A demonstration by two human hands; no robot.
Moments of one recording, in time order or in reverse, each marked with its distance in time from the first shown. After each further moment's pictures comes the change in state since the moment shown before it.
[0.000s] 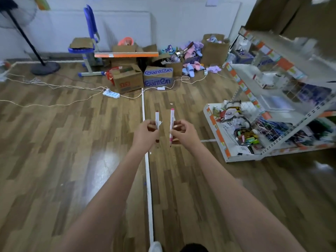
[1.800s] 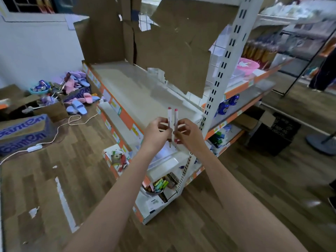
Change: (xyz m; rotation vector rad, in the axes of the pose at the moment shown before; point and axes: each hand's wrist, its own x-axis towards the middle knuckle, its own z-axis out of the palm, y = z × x) left_hand 0.212 0.385 0.708 -0.114 -0.607 0.347; right_hand 0.252 0.049 -0.734 -0.166 0.627 -0.089
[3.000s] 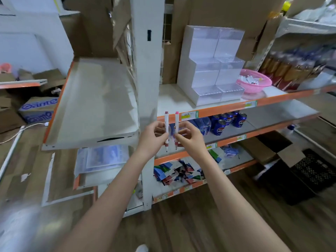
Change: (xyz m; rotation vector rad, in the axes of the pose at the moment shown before) left_hand 0.105 0.062 0.311 0.045 0.288 -0.022; right_hand 0.159 0.134 -0.285 0.157 -0.370 -0.158
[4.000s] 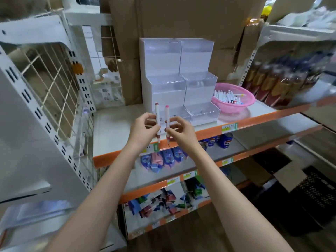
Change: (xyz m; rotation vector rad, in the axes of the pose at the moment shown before) left_hand 0.200 0.049 0.164 -0.013 0.084 0.039; right_hand 0.180 0.054 -0.178 0.091 -0.037 -0.042
